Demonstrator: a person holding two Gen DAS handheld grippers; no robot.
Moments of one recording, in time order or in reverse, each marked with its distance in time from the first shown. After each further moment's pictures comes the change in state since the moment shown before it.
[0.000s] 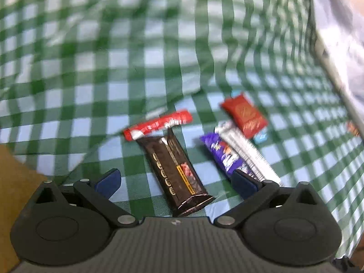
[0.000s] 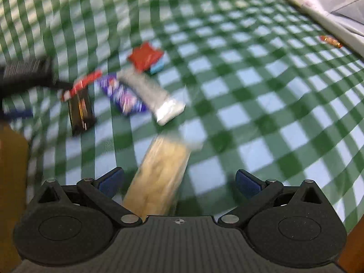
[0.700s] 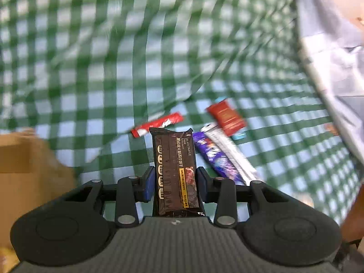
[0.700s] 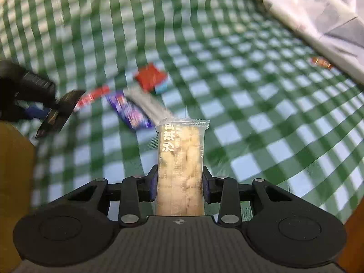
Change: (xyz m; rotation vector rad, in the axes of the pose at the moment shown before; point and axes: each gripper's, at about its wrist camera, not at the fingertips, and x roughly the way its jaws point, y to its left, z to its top) left arm -0.111 0.019 -0.016 -0.003 -0.076 -0.070; right arm -0.057 0.001 -0.001 -0.021 -0.156 0.000
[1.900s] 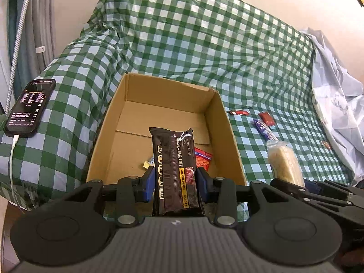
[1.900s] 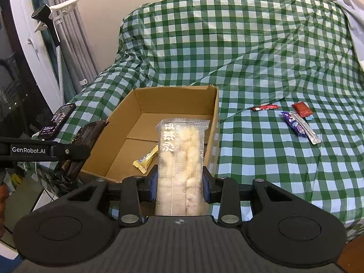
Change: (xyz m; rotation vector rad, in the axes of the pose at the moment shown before) left arm -0.325 0.162 -0.239 -0.238 -0.185 0.138; right arm -0.262 0.187 -0.111 -0.377 -0.053 0.439
